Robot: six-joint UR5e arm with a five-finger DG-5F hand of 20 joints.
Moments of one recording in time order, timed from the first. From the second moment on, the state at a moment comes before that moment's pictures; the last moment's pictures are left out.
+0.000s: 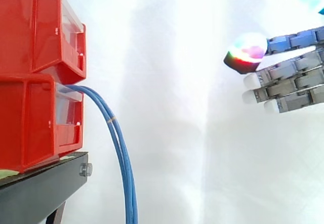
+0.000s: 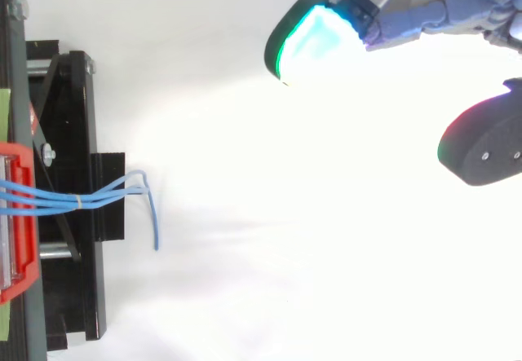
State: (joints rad) arm 0.18 -1.90 -1.57 -2.82 -1.07 -0.15
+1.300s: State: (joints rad) arm 0.22 -2.04 -1.56 -2.62 -1.05 -0.20
